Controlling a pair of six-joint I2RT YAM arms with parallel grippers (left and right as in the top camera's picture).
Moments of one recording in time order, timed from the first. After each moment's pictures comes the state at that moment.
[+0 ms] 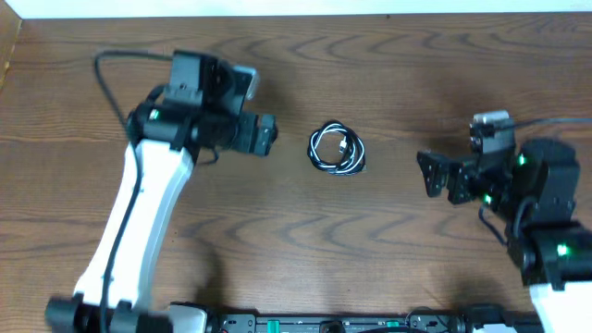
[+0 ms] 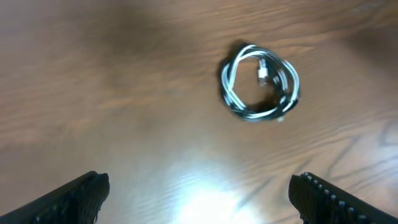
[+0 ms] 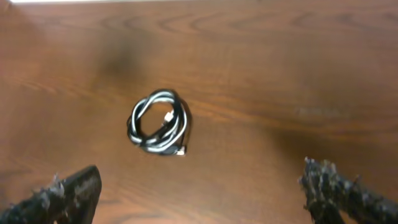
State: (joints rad) left arm -0.19 1.51 1.43 -0.99 0.31 0.08; right arm 0.06 0.91 0.94 -0.67 -0.31 0.06
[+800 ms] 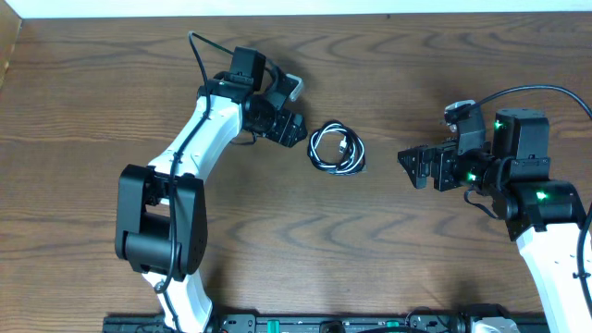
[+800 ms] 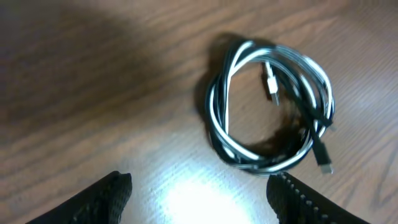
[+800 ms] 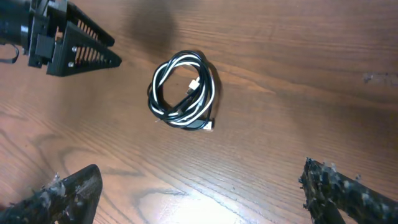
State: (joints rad) left arm -0.24 1.95 1.44 -0.70 0.46 0.22; right arm 0.06 1.13 0.97 -0.70 -0.45 0.05
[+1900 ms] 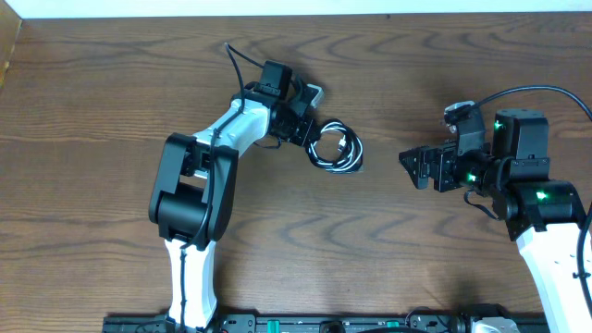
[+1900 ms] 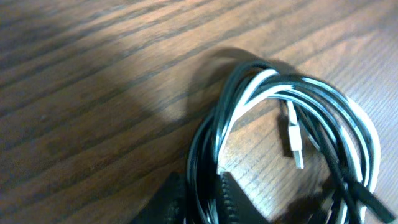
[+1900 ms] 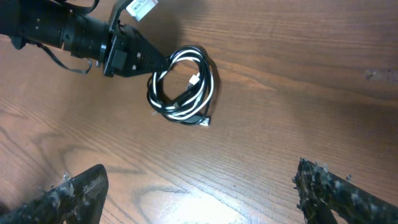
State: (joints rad) left arm -0.32 2.17 1.46 -0.49 0.50 0.10; right arm 0.06 1.13 0.97 -0.71 -0.45 0.05
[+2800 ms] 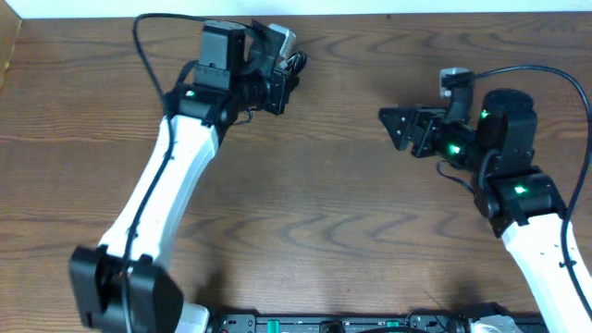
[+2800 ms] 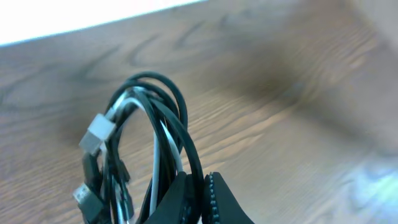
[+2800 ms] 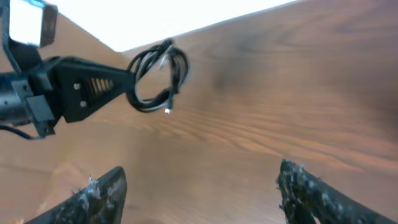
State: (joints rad) left arm -0.25 1.63 1.44 -0.53 0.49 0.02; right arm 0.19 1.17 0.97 -0.26 -0.53 0.48
